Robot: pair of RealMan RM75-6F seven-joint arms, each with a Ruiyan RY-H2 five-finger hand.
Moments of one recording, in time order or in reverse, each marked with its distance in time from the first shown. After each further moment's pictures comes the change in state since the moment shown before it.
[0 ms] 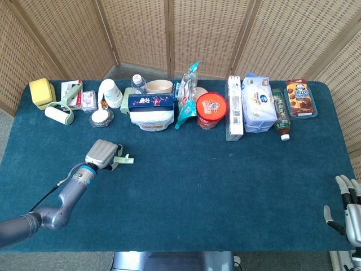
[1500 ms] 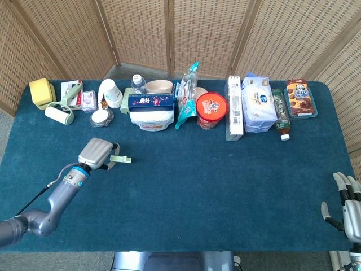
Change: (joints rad) left arm 0.039 0.134 0.022 -0.152 0.125 0.104 -0.118; right arm 0.025 -0.013 0.019 0.016 0.009 -0.043 0.046
